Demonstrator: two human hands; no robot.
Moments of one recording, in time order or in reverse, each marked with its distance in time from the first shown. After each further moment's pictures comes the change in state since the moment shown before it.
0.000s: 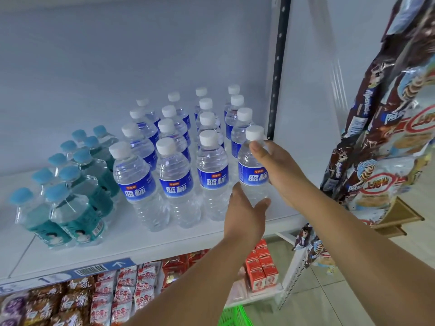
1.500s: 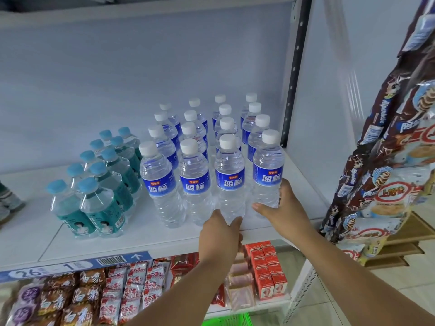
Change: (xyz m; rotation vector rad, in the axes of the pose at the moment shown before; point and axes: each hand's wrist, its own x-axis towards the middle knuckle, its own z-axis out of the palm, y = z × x) left_hand -0.027 -0.037 -0.067 0.161 0.096 -0.211; right_hand -0.039 0.070 0.027 -0.308 0.135 0.053
